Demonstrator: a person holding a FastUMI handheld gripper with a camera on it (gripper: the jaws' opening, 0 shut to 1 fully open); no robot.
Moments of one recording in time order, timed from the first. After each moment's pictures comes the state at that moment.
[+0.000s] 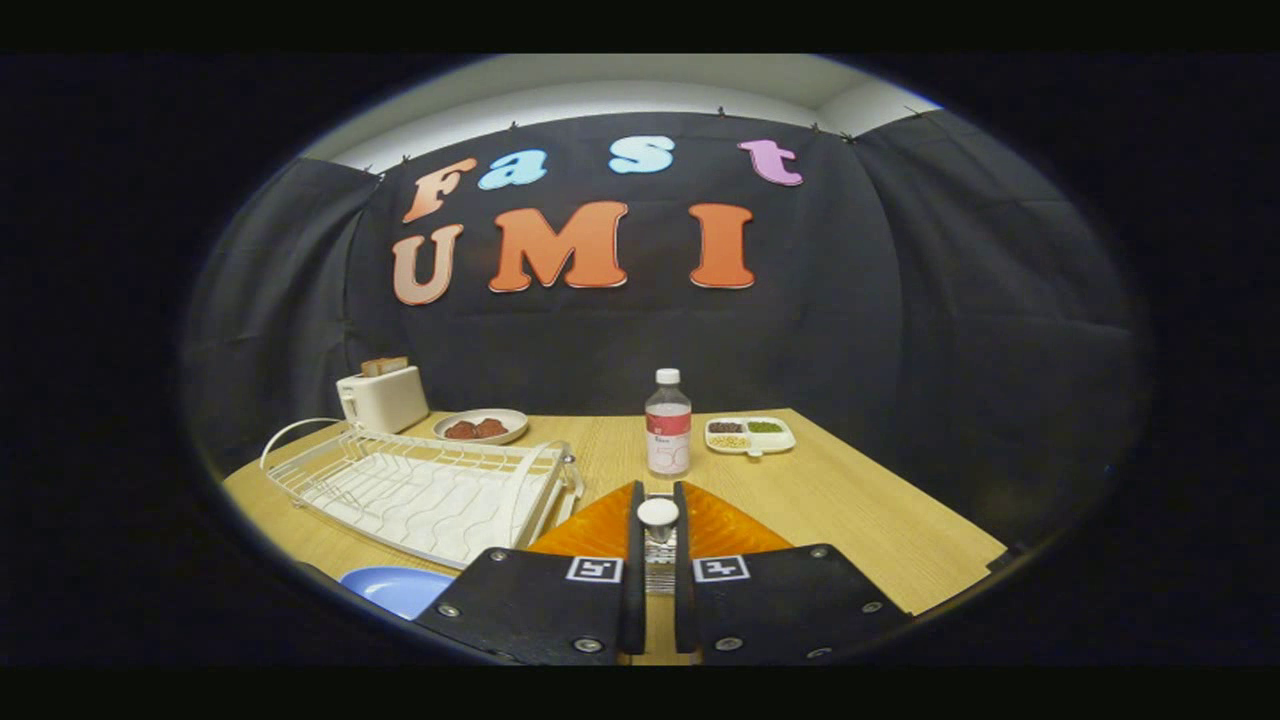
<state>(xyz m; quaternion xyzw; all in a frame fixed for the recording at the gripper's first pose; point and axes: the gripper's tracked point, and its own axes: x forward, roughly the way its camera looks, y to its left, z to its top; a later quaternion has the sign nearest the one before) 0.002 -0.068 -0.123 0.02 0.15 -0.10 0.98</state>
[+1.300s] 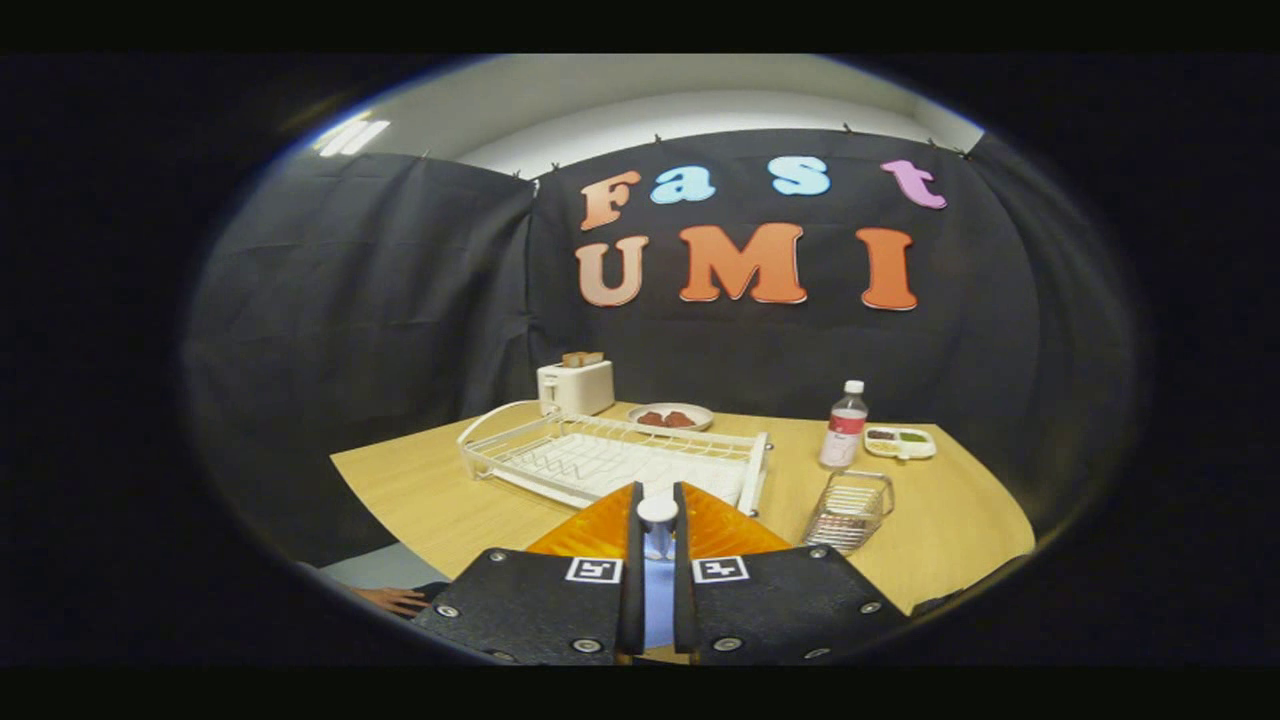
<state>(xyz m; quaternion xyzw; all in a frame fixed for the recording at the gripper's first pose) -0.092 0.090 -0.113 0.02 0.15 0.15 0.98</state>
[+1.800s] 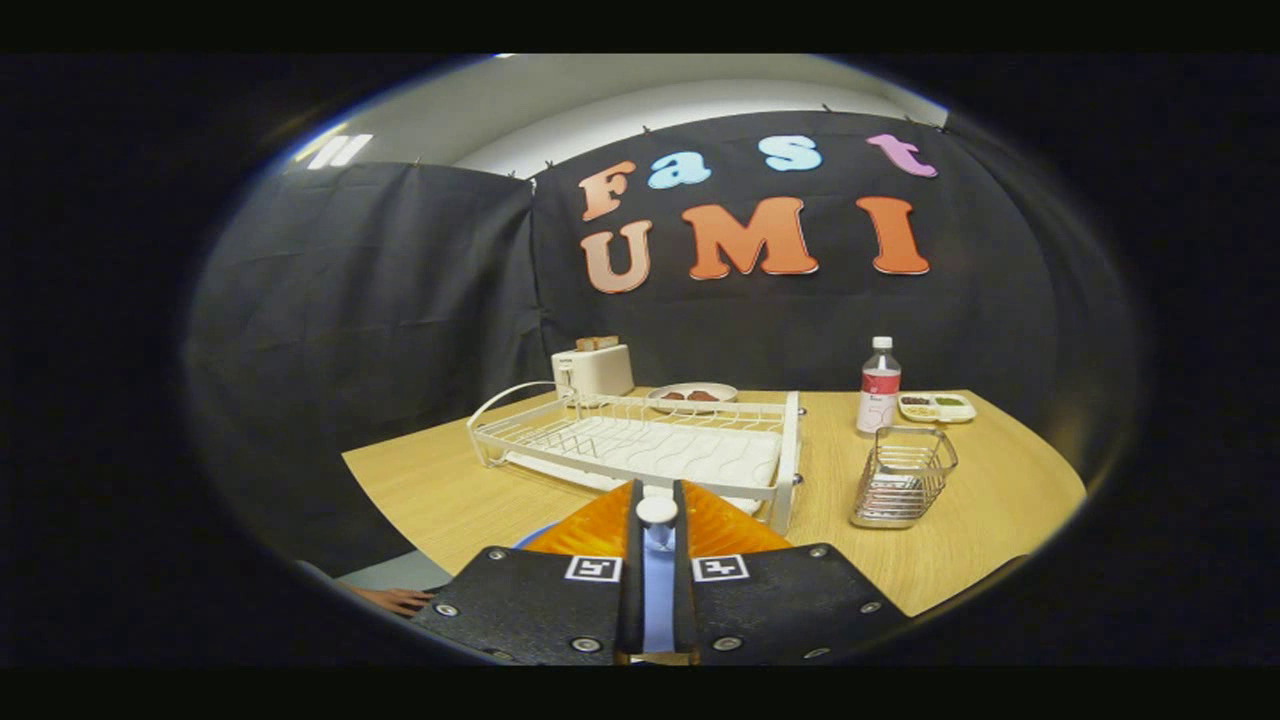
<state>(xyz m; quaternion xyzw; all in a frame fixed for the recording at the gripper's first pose) -0.091 0.094 -0.164 0.07 0.16 0.16 0.97</state>
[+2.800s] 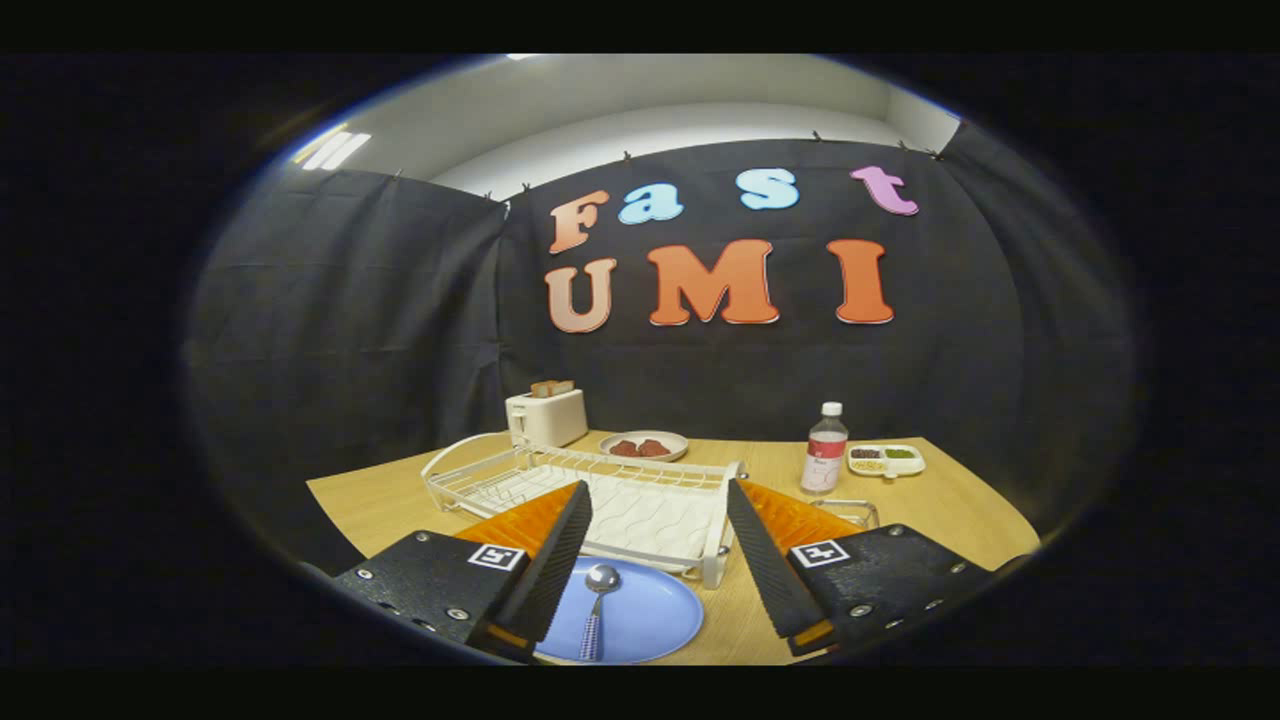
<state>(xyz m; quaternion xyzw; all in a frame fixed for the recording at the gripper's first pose) -0.040 0.041 -0.060 0.04 0.08 0.08 0.99</state>
